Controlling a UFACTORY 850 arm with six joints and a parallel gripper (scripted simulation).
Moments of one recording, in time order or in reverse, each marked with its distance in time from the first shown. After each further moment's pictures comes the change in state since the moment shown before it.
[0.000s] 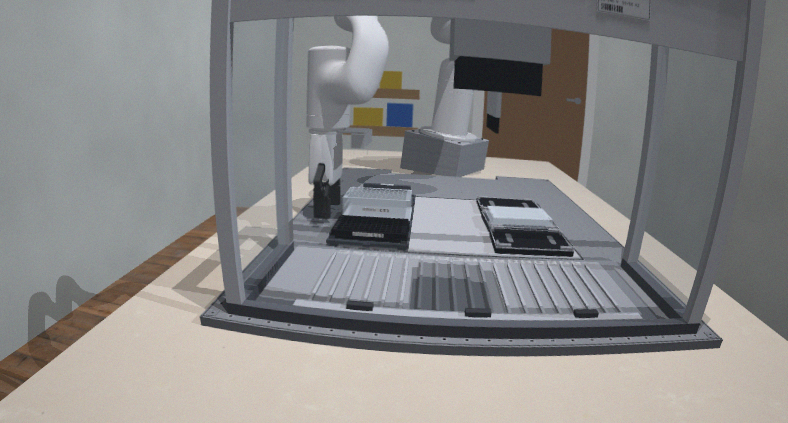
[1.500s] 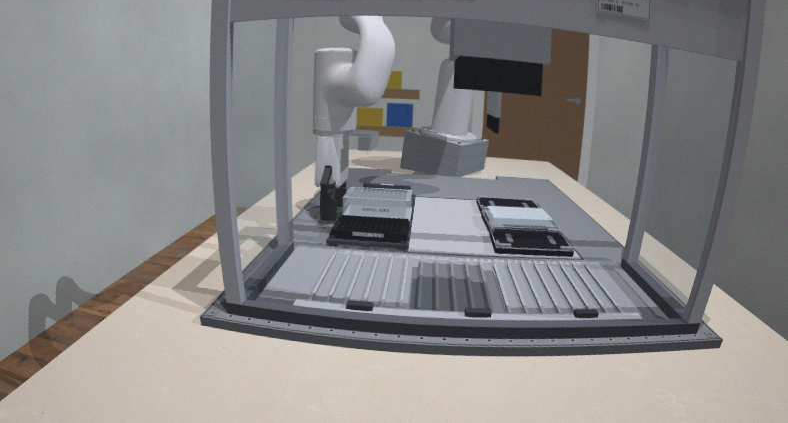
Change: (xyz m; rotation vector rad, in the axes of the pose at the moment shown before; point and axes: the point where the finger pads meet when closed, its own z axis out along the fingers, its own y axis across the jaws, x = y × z) arm 0.013 0.000 0.004 0.000 0.000 0.000
